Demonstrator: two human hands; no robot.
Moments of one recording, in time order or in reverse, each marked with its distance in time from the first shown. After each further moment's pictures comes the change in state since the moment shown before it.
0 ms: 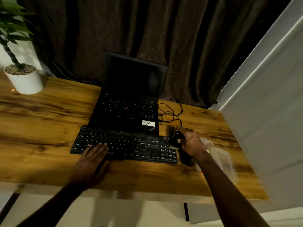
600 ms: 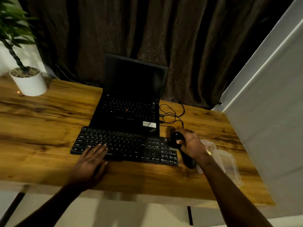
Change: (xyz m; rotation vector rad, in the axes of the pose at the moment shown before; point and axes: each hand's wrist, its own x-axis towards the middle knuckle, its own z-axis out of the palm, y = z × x) left_hand 0.001 0.005 -0.006 -0.004 -0.041 -0.046; right_hand 0.003 0.006 0.001 0.079 0.010 -0.096
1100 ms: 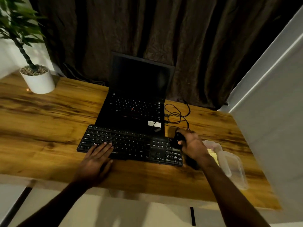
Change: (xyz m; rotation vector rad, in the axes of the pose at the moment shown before) left_hand -0.001 -0.001 0.001 0.010 -0.001 -0.002; right_hand -0.001 -0.017 0.008 -0.058 -0.034 0.023
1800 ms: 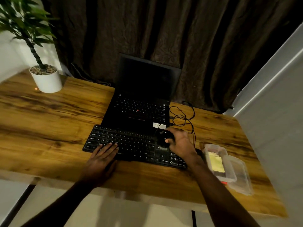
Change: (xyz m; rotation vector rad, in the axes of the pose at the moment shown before) left_hand -0.001 -0.006 0.004 0.009 0.054 0.043; right_hand 0.018 -0.056 0.018 0.133 0.022 -0.132
